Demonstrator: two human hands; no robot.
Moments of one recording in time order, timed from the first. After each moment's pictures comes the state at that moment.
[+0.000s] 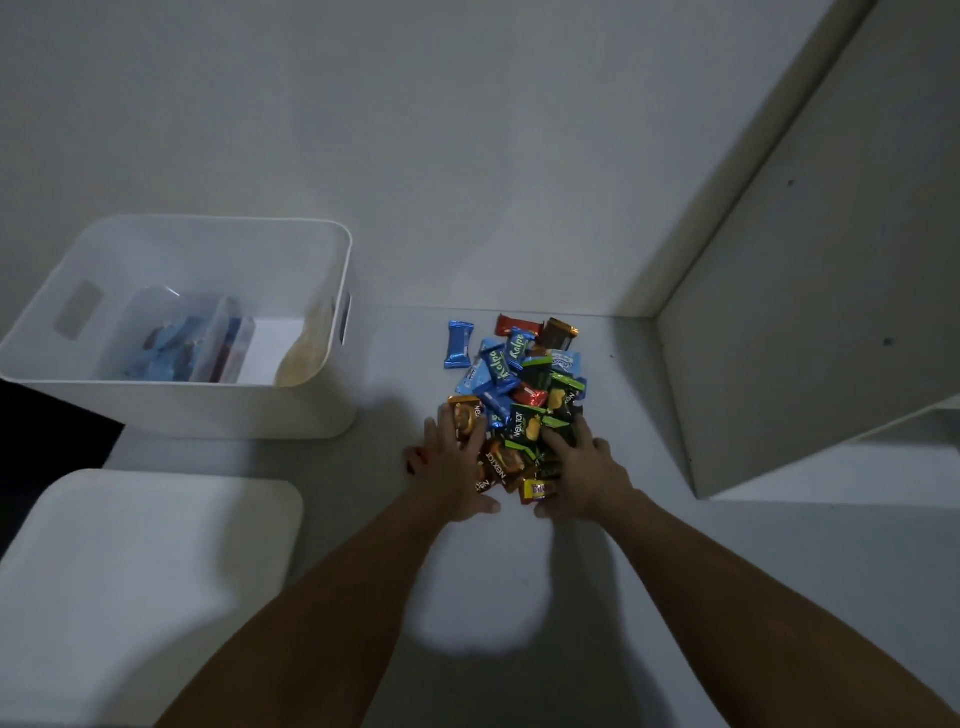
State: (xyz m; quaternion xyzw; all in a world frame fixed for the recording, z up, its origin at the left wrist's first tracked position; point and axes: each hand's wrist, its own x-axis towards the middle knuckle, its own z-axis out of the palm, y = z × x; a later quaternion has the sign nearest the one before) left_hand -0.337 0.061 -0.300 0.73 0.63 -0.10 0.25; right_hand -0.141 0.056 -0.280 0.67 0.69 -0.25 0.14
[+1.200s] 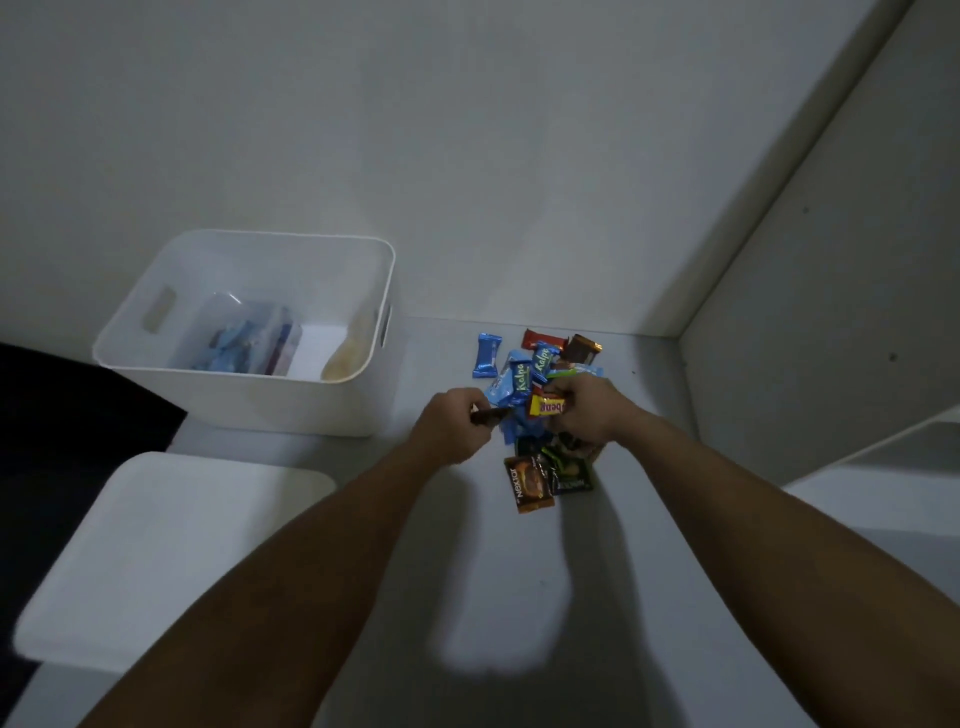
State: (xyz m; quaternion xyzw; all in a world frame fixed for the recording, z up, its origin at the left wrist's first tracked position) left_hand -0.357 0.085 -0.233 0.67 0.63 0.19 0.34; right_hand -0.152 0.113 -0.198 0.61 0.71 -0.36 -0.02
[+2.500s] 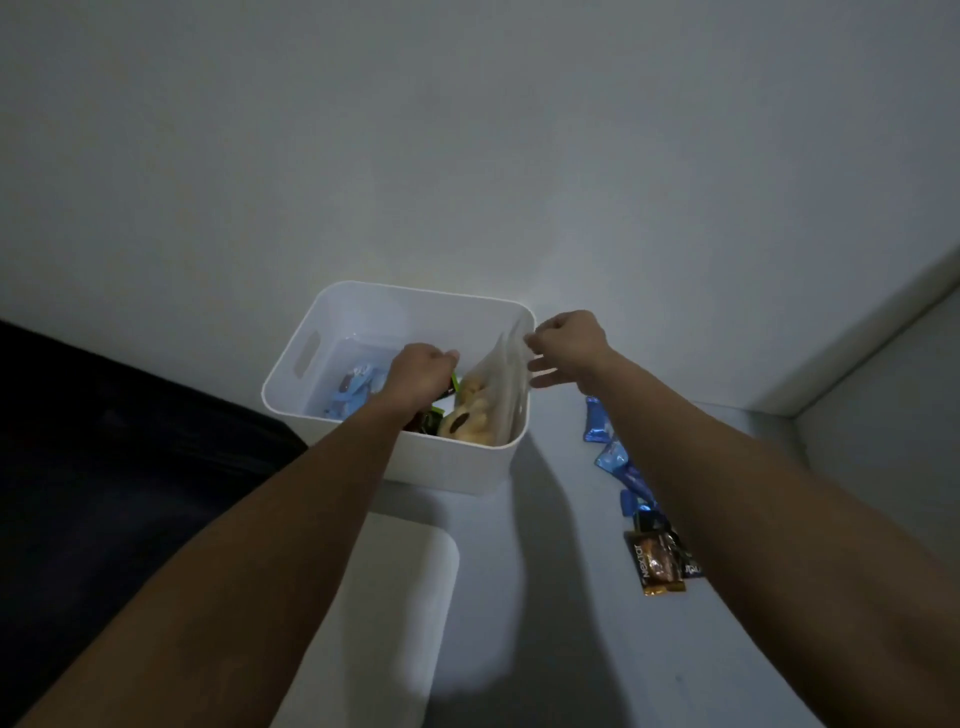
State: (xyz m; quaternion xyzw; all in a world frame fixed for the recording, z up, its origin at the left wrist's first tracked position) left_hand -0.571 0.153 -0.134 0.46 0.75 0.32 0.36; right_hand -0.389 0.203 -0.104 0.63 0.50 -0.51 -0.29
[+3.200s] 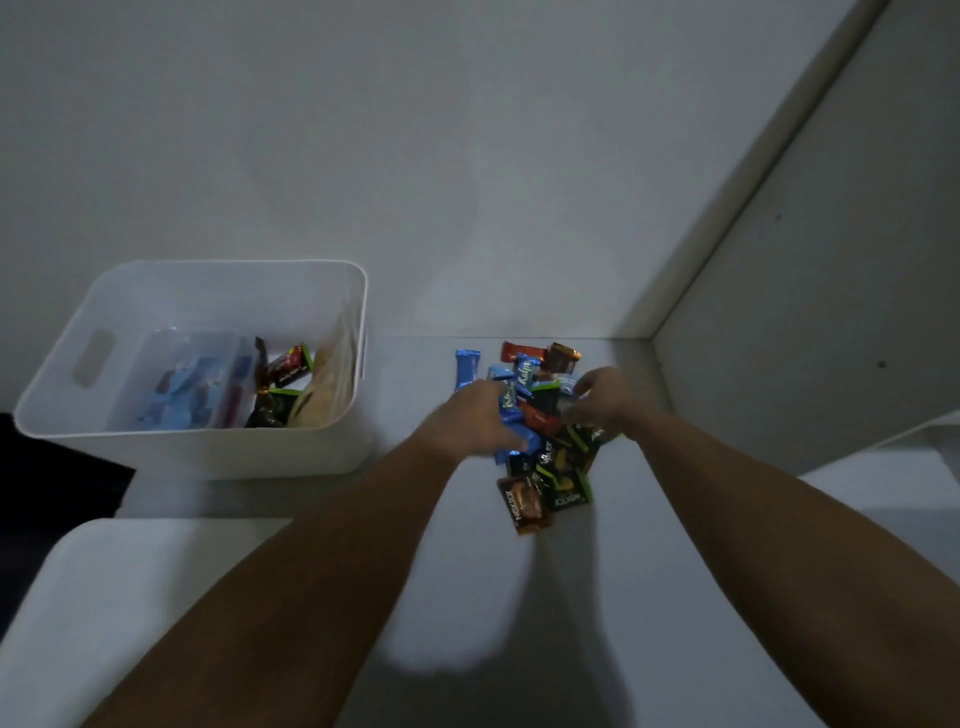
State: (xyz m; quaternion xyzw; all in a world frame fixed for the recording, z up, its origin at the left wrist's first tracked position) left_hand -0.356 0.139 -0.206 0.72 0.58 0.05 0.37; right_hand -0.163 0.143 -0.179 0.77 0.52 -0.37 -0.05
